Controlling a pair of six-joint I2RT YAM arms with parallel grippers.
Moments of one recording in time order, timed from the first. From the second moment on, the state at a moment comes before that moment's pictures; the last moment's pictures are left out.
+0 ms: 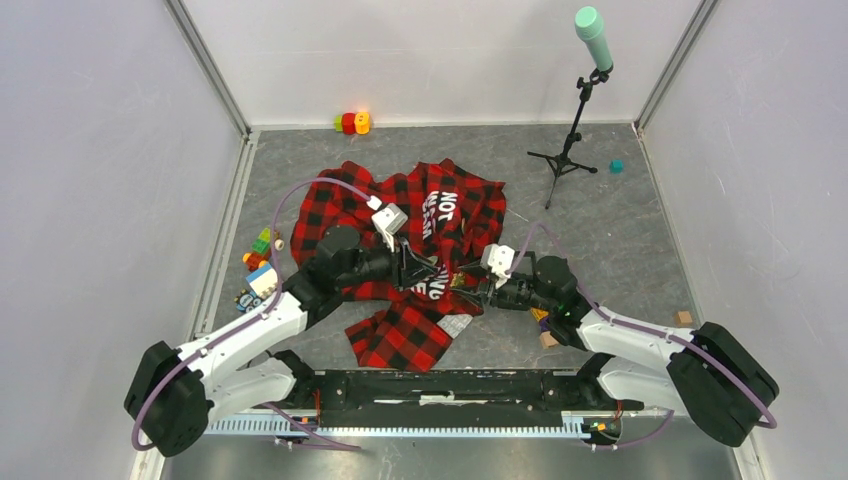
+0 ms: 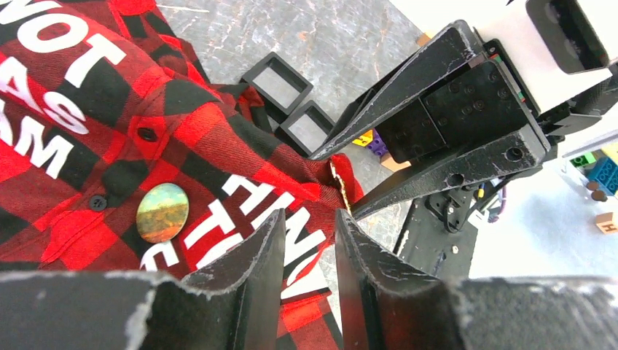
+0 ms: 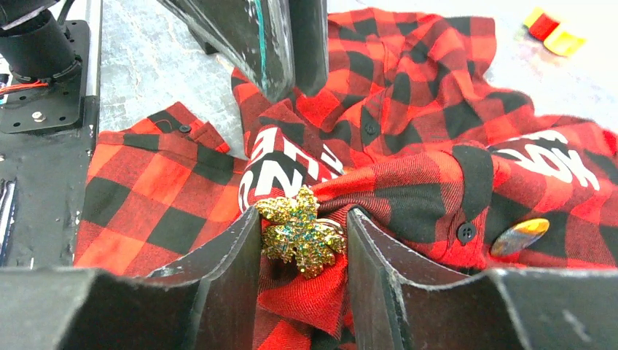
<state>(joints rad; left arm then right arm) -0.68 1.02 0.57 0.20 0.43 -0.33 0.72 1.11 0.28 0.74 -0.52 -0.16</state>
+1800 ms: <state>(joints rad) -0.76 1.25 0.97 -0.30 0.40 -0.19 0.76 1.04 0.27 0.61 -0.48 -0.23</state>
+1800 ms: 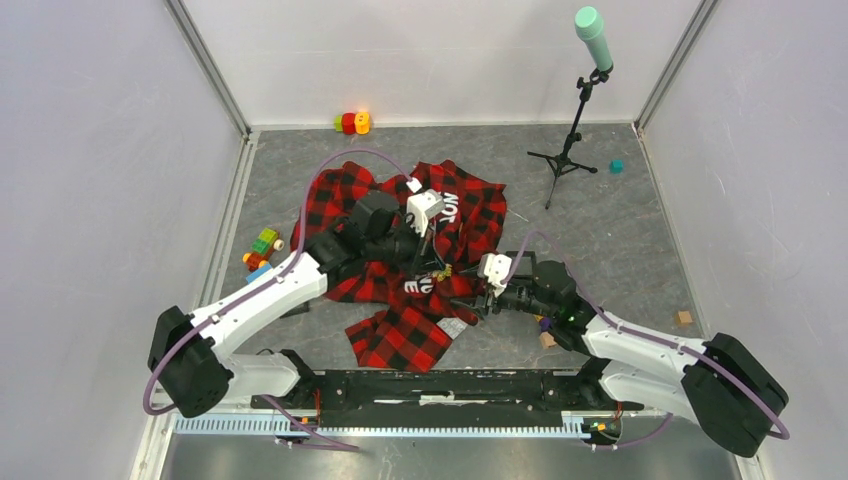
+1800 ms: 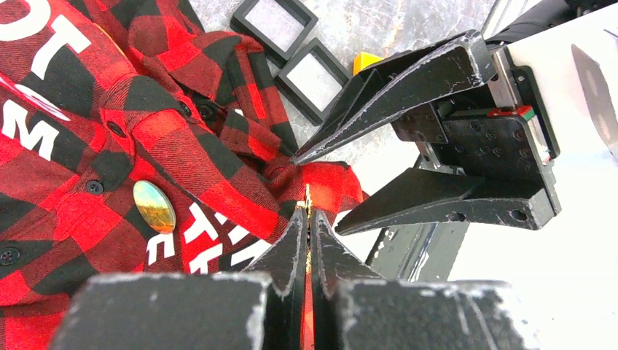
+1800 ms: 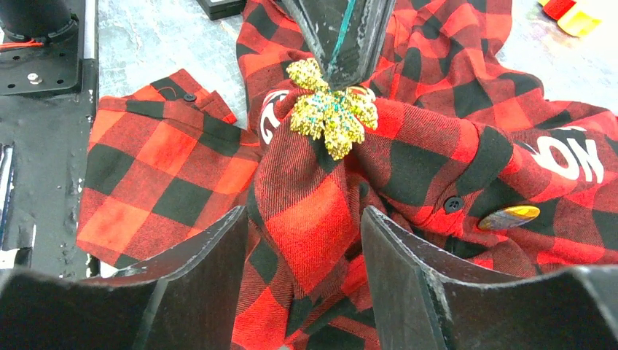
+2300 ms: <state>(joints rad) -0.62 1.27 1.17 -0.49 0.59 -0.18 0.76 1.02 0.34 0.64 -0.47 -0.17</state>
